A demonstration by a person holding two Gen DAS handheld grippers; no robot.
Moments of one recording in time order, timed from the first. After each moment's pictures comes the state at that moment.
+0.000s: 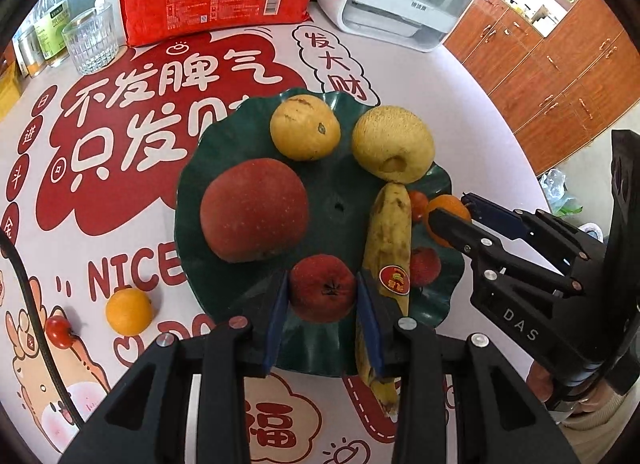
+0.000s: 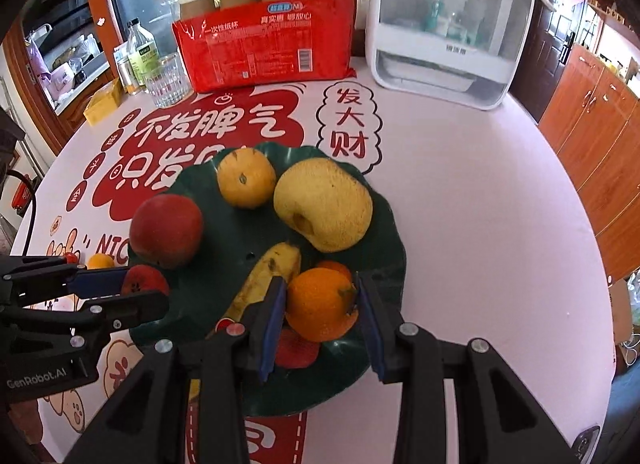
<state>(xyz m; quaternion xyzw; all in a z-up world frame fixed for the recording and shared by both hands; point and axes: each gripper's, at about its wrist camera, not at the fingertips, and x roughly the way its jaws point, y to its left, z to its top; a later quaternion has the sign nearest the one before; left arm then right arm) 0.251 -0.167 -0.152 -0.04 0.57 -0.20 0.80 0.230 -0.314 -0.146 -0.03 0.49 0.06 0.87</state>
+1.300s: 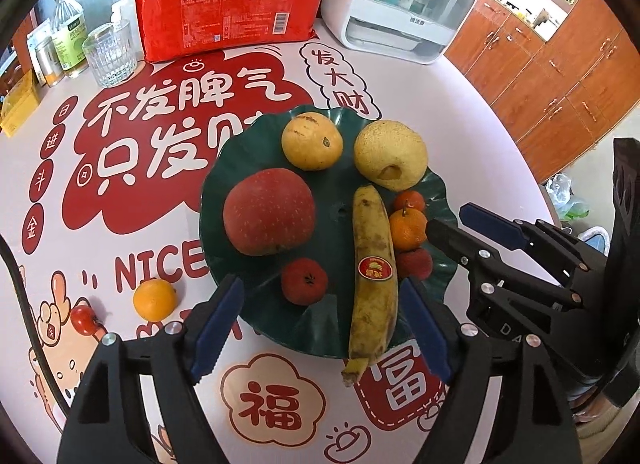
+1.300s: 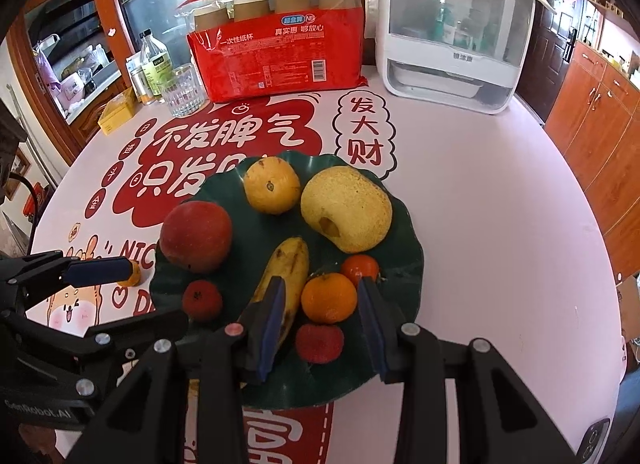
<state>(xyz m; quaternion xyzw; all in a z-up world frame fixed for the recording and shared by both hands) 0.233 -0.160 -0.124 -0.03 0.55 -0.18 0.81 0.215 -0.306 -0.128 -0.01 0.47 0.08 0.88</state>
